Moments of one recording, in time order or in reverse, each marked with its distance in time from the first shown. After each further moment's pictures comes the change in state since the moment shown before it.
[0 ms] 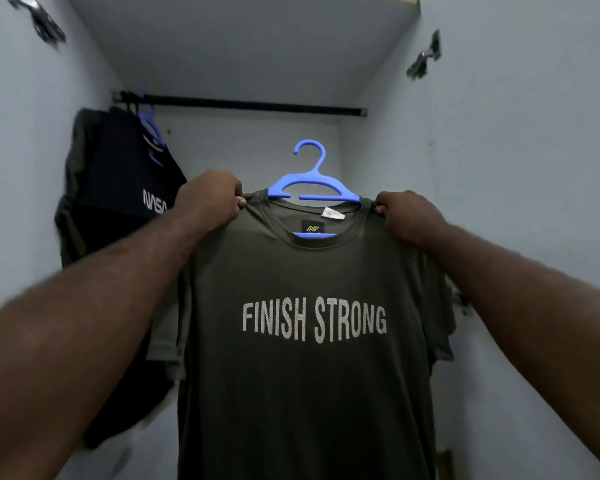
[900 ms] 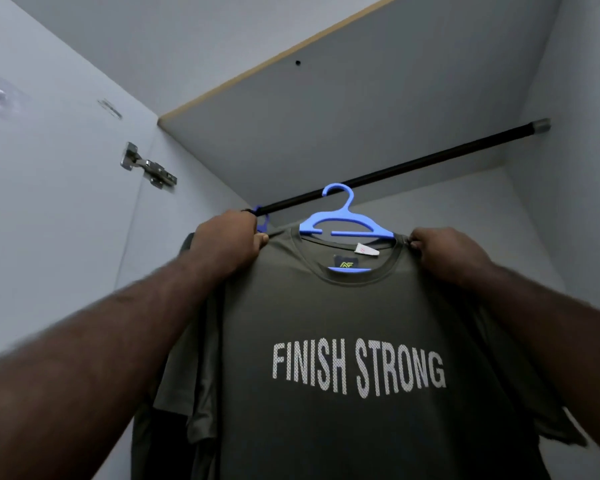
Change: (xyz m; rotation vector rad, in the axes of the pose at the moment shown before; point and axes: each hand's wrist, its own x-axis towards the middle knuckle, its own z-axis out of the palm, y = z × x) left_hand 0.144 -0.061 0.015 0.628 0.248 -0.214; right_hand 0.289 -0.075 0.189 0.468 0.217 -0.224
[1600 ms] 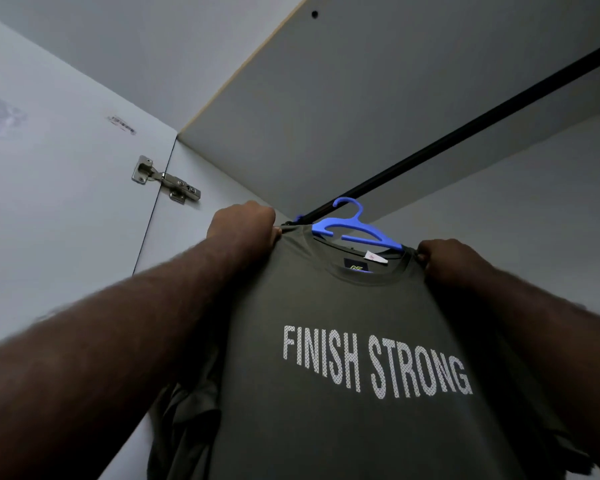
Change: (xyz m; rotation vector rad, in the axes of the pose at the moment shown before) left_hand 0.085 -0.057 0.078 0.468 0.131 0.105; right_hand 0.104 -0.068 0.178 0.249 -0.056 -0.030
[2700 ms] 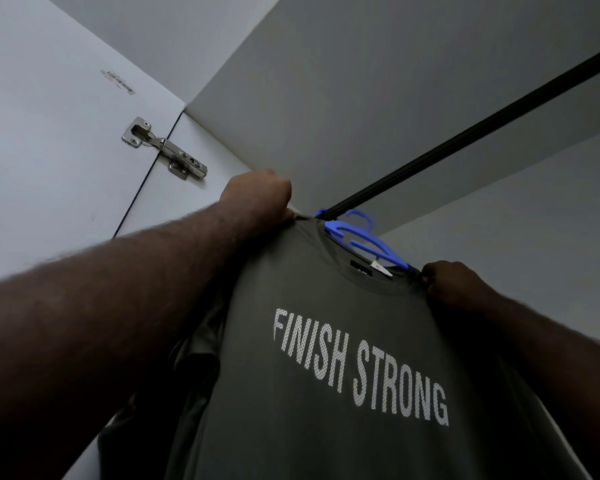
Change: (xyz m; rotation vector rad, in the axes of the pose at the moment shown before) left_hand 0.052 -0.024 0.064 -0.040 0.082 0.030; right_hand 0.073 -0.025 0.111 0.070 -0.020 -0.009
